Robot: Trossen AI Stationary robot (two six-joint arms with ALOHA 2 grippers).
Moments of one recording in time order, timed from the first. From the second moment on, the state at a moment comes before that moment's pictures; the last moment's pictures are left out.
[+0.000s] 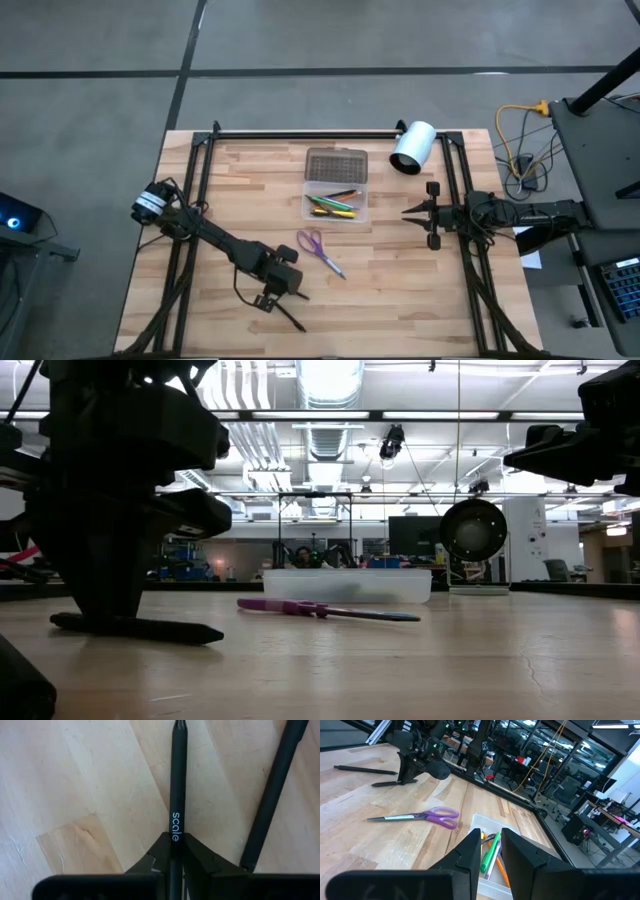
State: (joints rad) left arm -0.44 1.78 1.03 -0.46 0.05 -0.06; right arm 0.03 0.09 0.02 -0.02 0.03 -0.42
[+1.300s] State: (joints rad) left arm -0.40 1.78 1.08 -0.17 -0.56 0.39; right arm 0.03 0.09 0.02 -0.02 0.03 -0.42
